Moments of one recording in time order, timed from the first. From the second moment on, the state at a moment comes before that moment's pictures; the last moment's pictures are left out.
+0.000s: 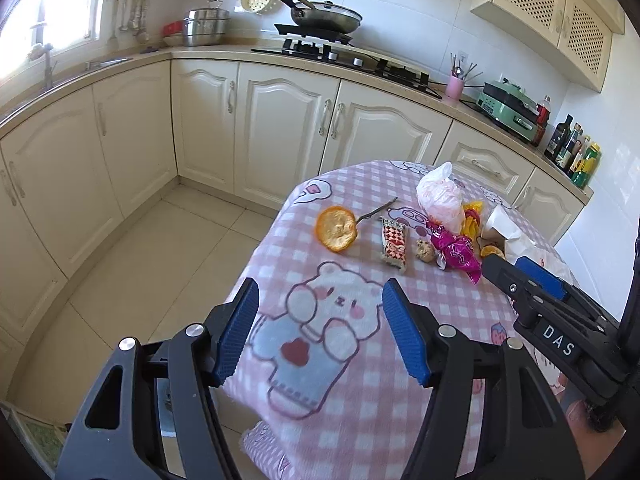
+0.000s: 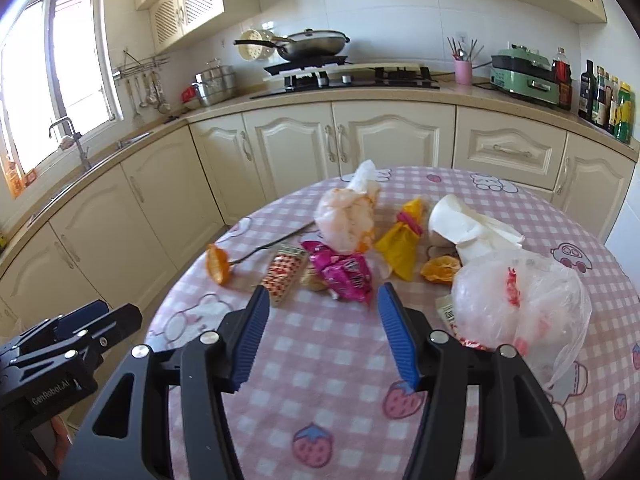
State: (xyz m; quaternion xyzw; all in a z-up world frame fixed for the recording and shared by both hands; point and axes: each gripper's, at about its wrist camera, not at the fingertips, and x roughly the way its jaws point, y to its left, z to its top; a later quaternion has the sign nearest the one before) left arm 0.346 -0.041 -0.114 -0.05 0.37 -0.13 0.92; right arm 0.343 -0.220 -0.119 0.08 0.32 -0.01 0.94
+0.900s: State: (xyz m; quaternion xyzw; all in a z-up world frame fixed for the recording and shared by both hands) left arm 0.444 -0.077 -0.159 -0.09 0.42 -0.16 0.89; right arm 0.399 -0.234 -0.152 0.08 0.37 0.00 0.93
